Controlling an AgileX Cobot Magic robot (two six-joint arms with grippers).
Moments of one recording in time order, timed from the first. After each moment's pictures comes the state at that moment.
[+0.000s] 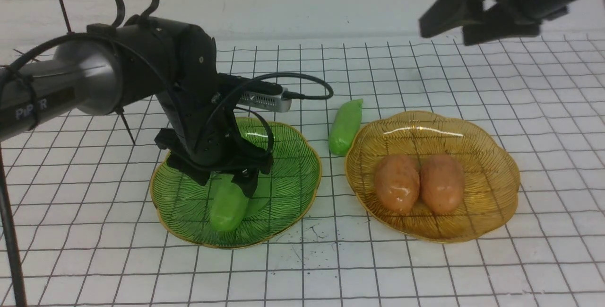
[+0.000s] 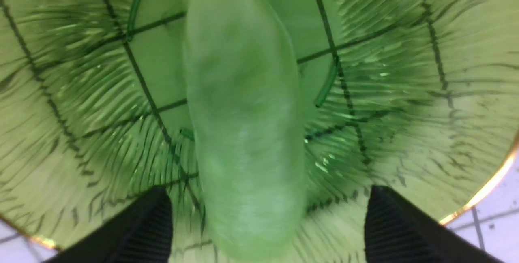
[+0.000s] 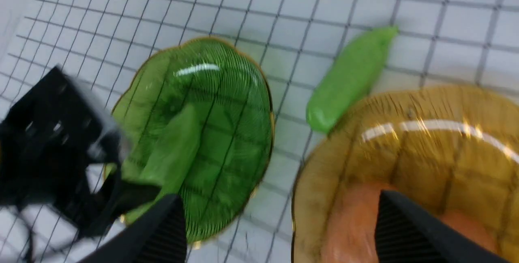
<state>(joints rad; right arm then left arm) 0.16 1.79 -1.77 0.60 1.16 -0.27 -0.38 1.87 -1.46 0.00 1.04 -0.07</state>
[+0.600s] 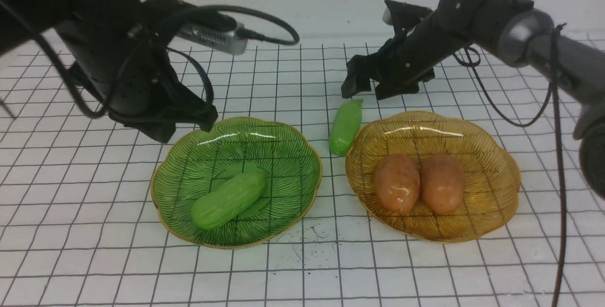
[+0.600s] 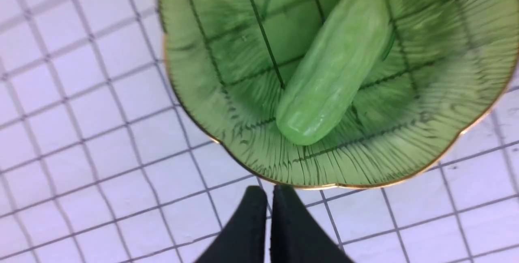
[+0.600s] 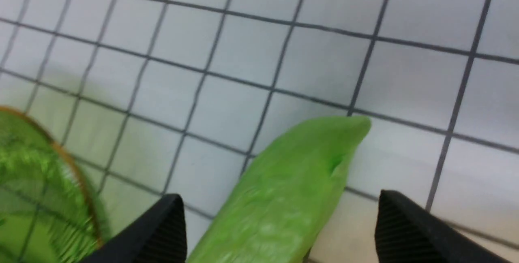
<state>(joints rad) 0.26 2.40 -2.17 0.48 0.96 -0.19 -0.38 1.55 -1.49 0.17 1.23 -0.07</state>
